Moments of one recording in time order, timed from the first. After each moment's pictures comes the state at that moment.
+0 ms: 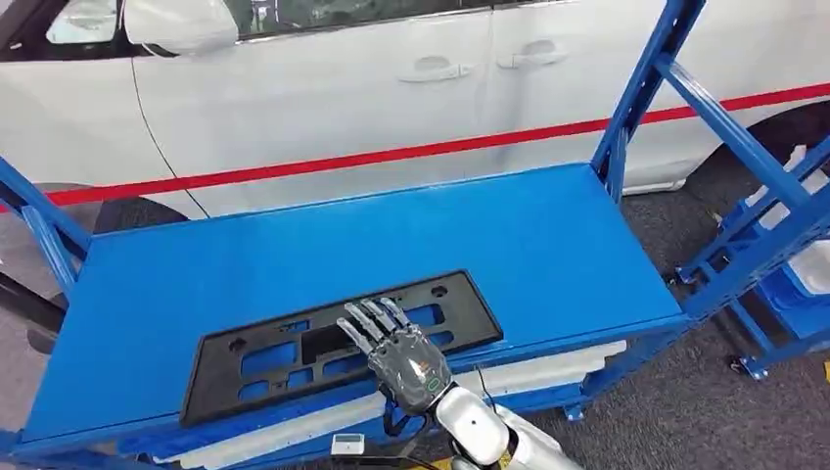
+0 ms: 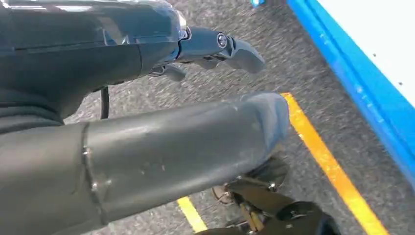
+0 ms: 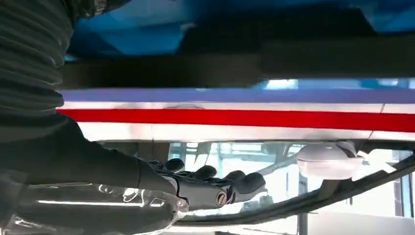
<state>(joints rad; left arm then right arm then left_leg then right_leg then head) -0.04 -0.11 1.12 -0.37 -1.45 -0.03 -0.53 -0.29 -0.05 0.84 -1.34 1.32 -0.38 0.13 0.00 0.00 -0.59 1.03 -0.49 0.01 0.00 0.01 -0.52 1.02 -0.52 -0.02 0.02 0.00</state>
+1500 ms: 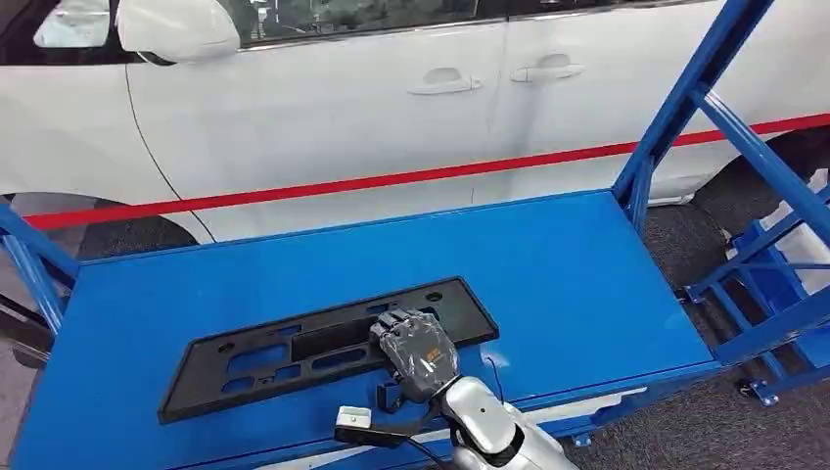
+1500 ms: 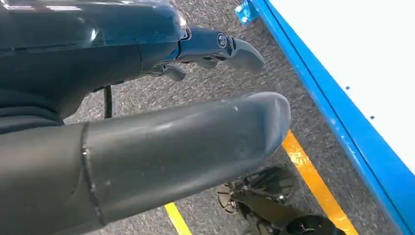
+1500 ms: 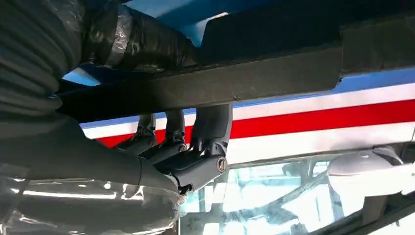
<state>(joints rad) 0.00 -0.15 1.11 -0.43 -1.43 -0.04 -0.52 -0.24 -0.03 0.73 -1.38 1.18 -0.34 0.12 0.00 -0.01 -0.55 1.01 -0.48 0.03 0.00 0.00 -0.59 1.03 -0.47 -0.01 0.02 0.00</state>
